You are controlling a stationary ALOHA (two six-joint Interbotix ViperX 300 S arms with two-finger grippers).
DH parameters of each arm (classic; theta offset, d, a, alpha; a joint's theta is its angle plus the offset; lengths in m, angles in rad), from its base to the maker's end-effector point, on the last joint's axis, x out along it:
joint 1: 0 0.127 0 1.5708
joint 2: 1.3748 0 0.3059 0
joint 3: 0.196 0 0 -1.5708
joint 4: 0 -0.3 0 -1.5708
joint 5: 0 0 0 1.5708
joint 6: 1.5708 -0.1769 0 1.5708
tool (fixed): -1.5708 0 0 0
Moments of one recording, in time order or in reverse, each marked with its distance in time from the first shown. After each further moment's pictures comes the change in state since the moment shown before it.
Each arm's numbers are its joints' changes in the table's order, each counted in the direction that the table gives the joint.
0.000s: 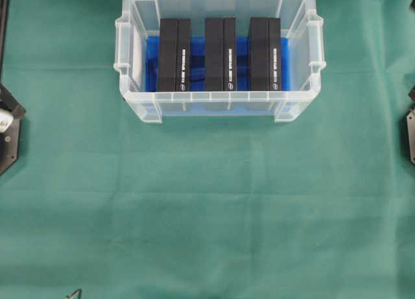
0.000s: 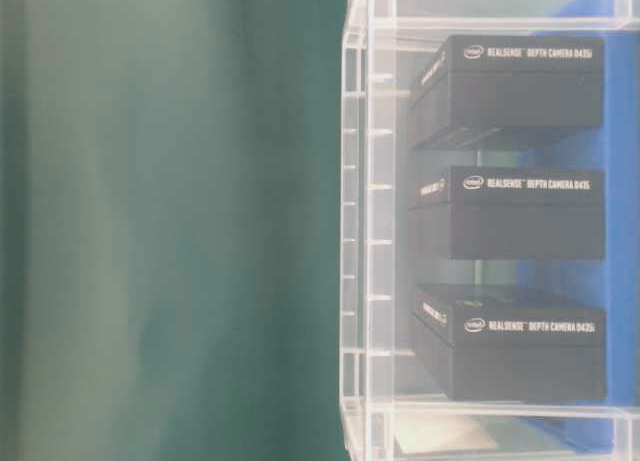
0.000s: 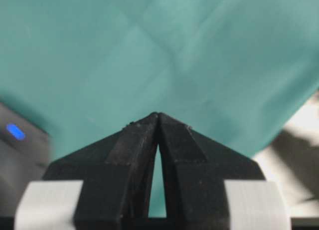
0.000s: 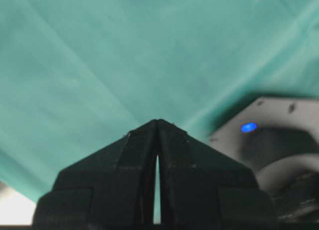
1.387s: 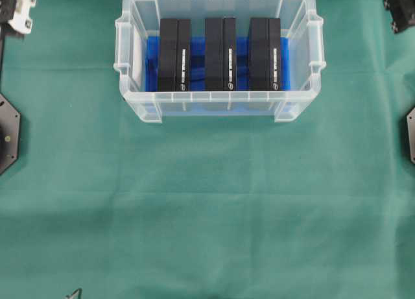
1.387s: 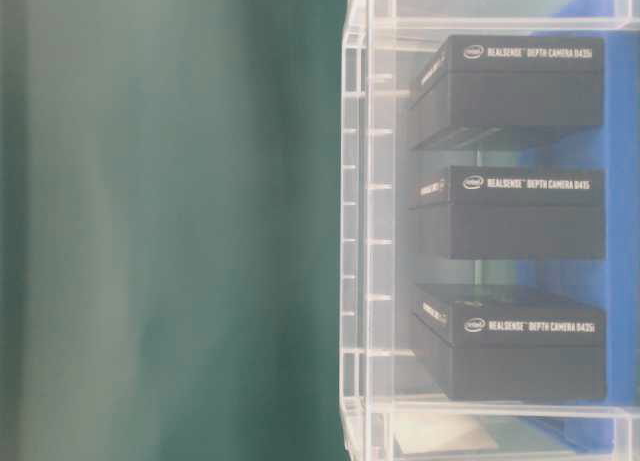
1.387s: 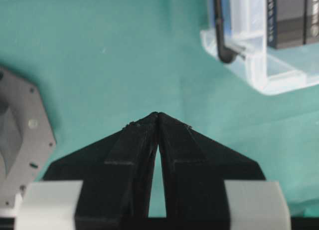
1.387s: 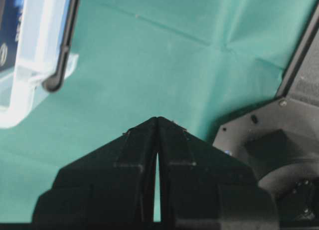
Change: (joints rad) left arm 0.497 -0.101 0.063 -0.002 0.072 -0.008; right arm -0.459 -0.104 0.028 0.072 -0.021 0.066
